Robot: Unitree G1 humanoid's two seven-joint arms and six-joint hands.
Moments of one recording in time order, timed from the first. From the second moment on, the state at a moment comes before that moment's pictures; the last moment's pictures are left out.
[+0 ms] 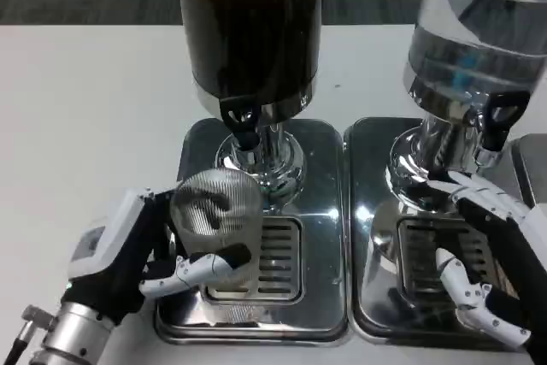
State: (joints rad) left arm -0.09 0.44 -0.17 0.68 0.52 -0.79 0.33; right arm 0.49 -0.36 -0.03 -0.43 -0.57 -0.30 0.02
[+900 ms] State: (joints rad) left arm -0.17 0.43 -0.22 0.76 0.52 -0.78 0.32; right arm 0.49 -0.36 -0.03 -0.44 -0.55 -0.29 0.03
